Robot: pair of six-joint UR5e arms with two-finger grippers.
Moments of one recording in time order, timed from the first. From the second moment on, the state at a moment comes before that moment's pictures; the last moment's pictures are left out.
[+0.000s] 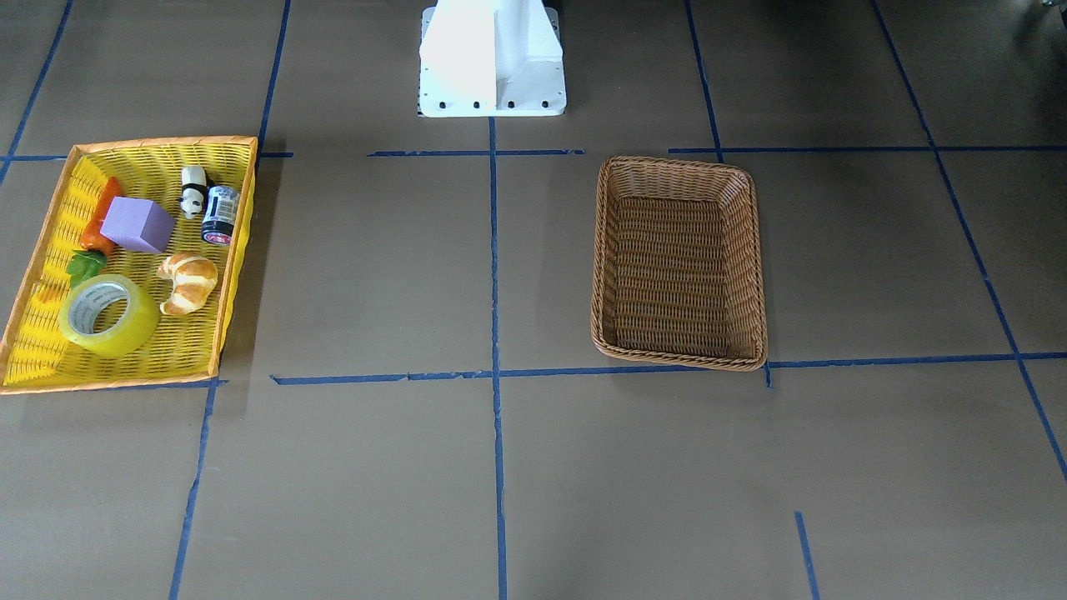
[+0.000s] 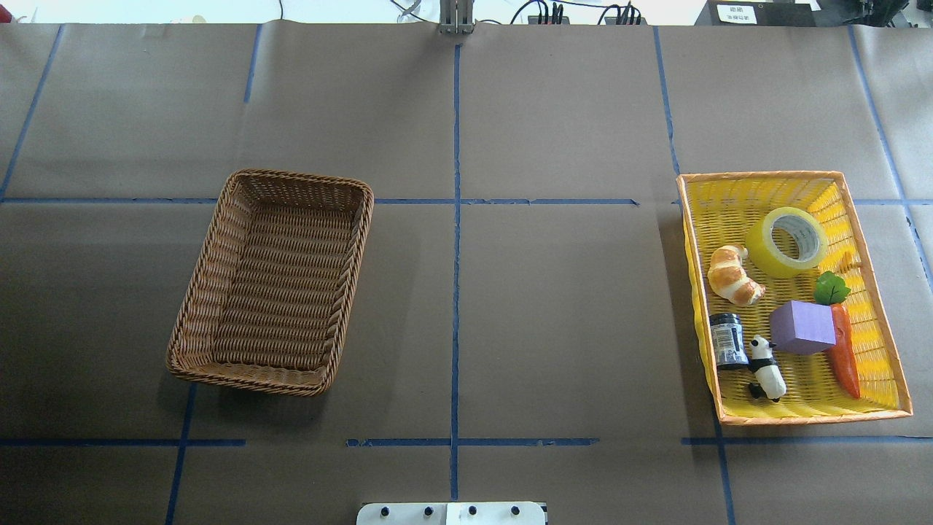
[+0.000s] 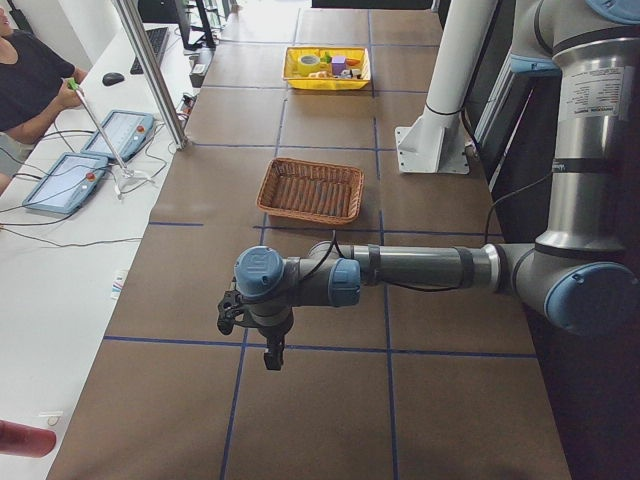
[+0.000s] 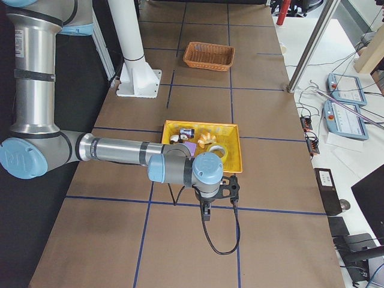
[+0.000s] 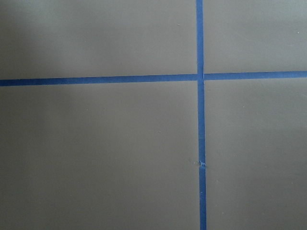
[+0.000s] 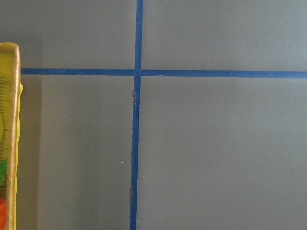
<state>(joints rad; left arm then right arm) -1.58 -1.55 -1.59 -1.55 -2.34 0.06 1.65 -1.67 1.63 -1.57 2.39 -0.10</state>
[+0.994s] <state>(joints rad) -1.58 -1.55 -1.59 -1.55 -2.34 0.05 1.65 -1.67 1.63 -1.57 2.39 -0.10</state>
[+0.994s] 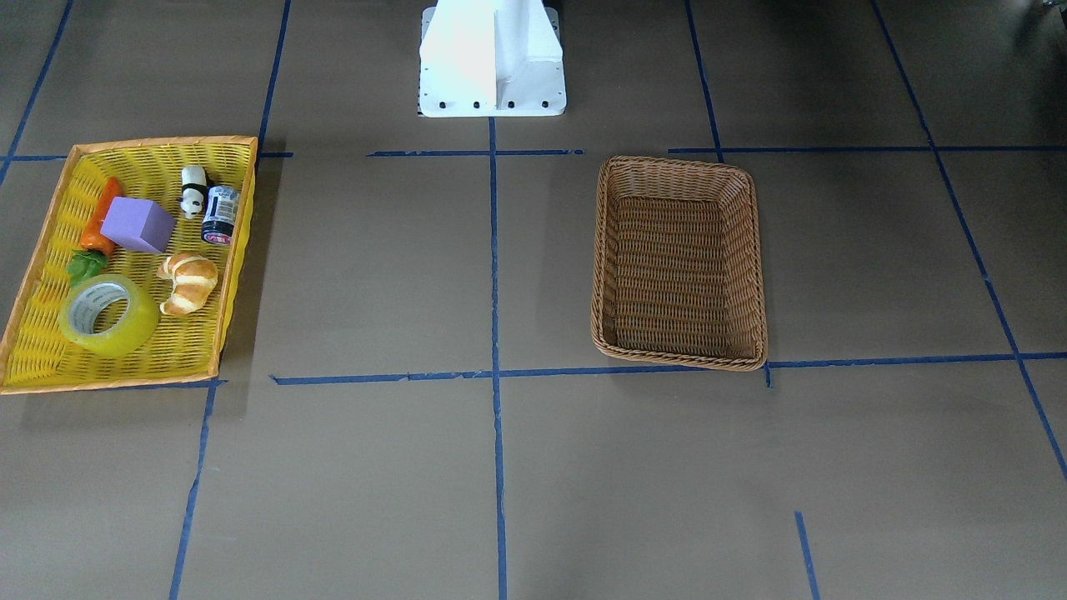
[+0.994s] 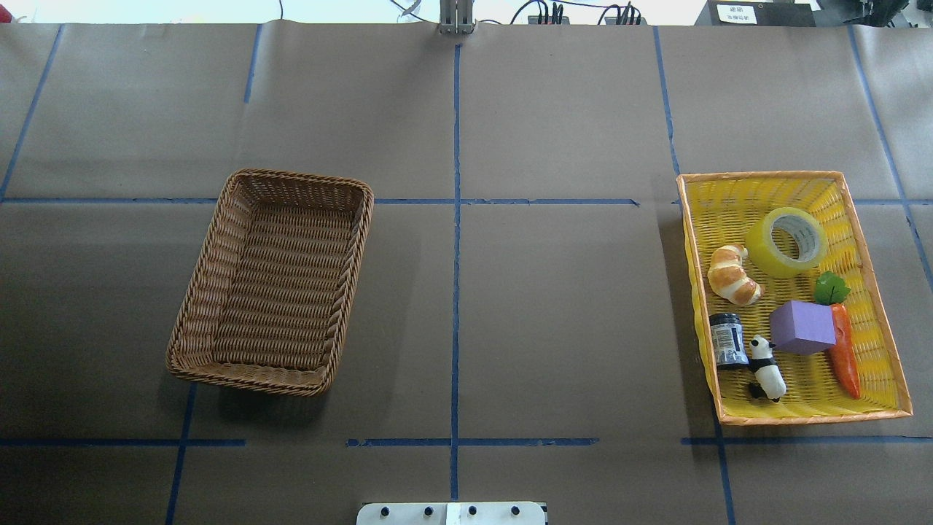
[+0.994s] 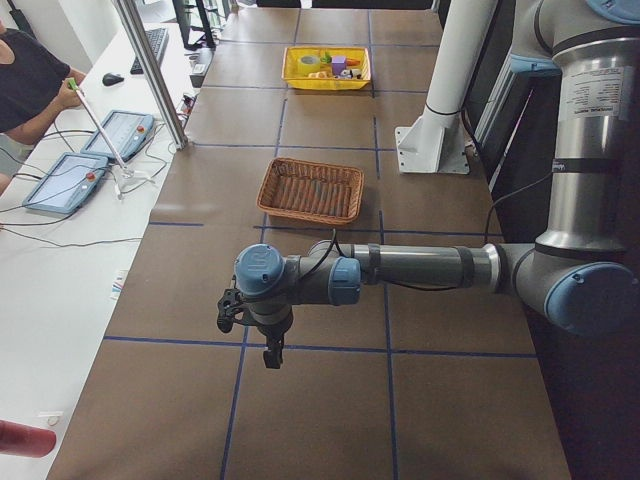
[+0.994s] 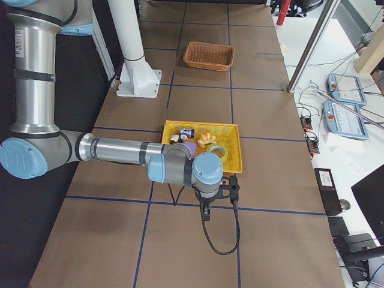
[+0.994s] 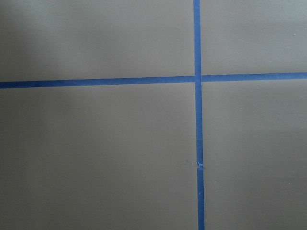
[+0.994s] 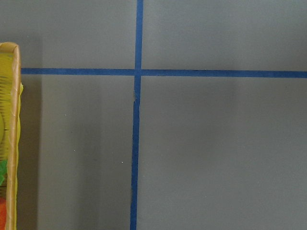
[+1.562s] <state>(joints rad) -1.58 -1.55 -1.59 -1.55 -2.34 0.05 1.65 -1.67 1.63 -1.57 2.39 -0.10</state>
